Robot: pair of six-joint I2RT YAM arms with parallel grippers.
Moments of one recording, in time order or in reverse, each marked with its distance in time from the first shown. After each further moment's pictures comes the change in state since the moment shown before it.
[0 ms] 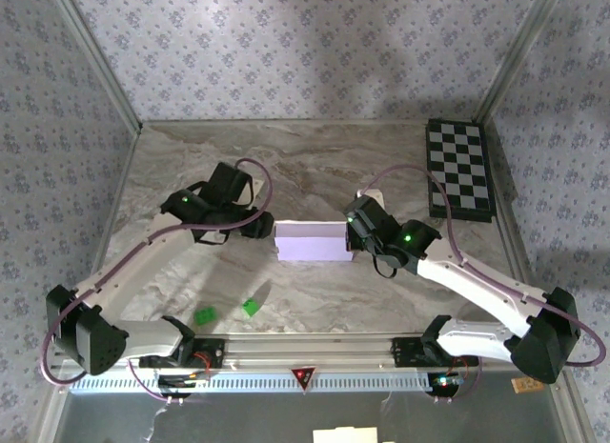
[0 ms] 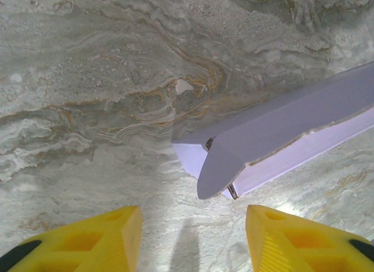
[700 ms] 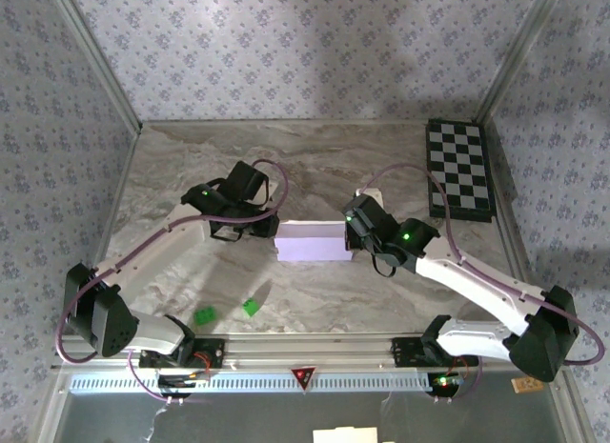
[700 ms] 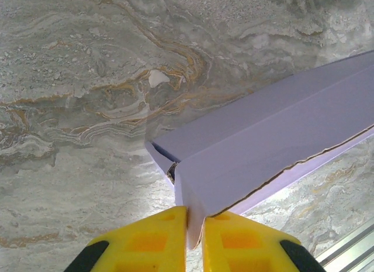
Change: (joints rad) left arm -0.043 0.109 0.035 0.021 0.041 -0.033; right arm 0.001 0.015 0.017 -0.009 0.000 0.000
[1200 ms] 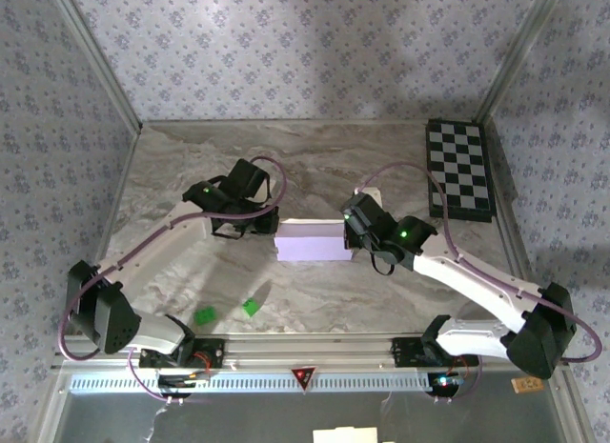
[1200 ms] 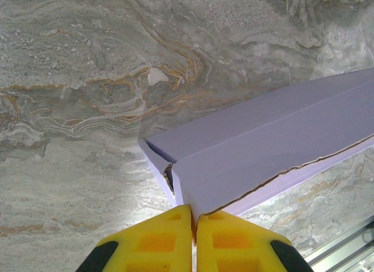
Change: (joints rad) left arm 0.000 0.022 0.026 -0.011 0.009 -0.094; right arm 0.000 0.022 0.018 -0.011 0.008 0.000
